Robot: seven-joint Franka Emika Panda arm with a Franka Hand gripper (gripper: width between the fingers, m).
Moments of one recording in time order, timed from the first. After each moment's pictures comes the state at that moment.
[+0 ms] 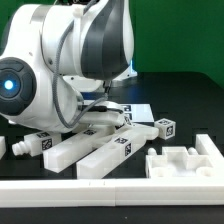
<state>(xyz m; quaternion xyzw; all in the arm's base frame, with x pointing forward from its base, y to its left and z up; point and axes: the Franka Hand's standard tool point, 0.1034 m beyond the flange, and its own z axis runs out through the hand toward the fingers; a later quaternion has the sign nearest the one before) 0.427 -0.080 0.020 -0.86 0.10 0.50 0.08</state>
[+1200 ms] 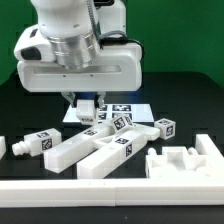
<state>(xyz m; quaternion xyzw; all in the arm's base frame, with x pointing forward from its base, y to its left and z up) 0.502 -0.063 0.076 -0.98 0.08 0.16 0.03</state>
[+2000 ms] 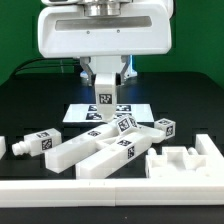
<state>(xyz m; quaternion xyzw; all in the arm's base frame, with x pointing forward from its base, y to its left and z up) 0.554 -0.024 0.133 -0.99 0.06 -0.11 0.01</state>
